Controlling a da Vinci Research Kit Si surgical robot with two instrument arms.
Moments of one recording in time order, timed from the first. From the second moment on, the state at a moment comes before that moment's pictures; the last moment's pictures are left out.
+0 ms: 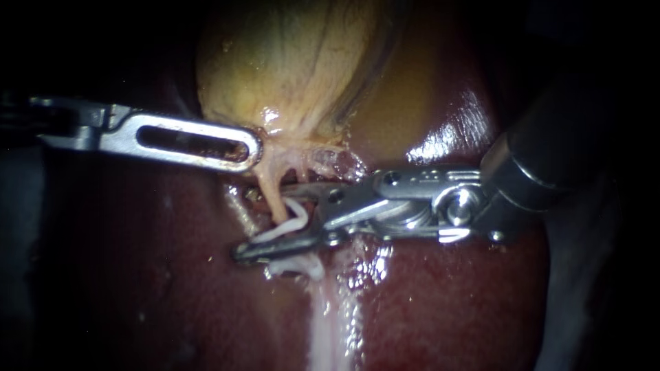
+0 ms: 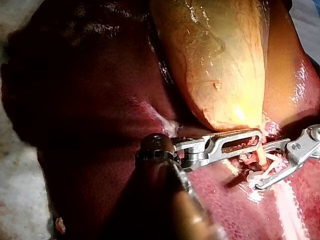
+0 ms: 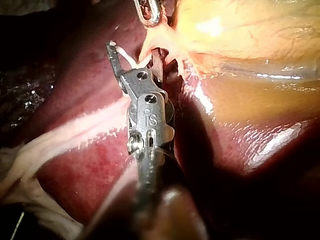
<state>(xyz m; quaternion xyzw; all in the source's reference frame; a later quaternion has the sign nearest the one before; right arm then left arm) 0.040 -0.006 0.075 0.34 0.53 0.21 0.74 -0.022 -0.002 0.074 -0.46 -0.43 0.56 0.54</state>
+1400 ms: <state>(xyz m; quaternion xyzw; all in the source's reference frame) 0.038 -0.004 0.077 0.42 0.52 0.28 0.69 -0.022 -0.002 0.075 -0.46 -0.43 0.56 0.54</state>
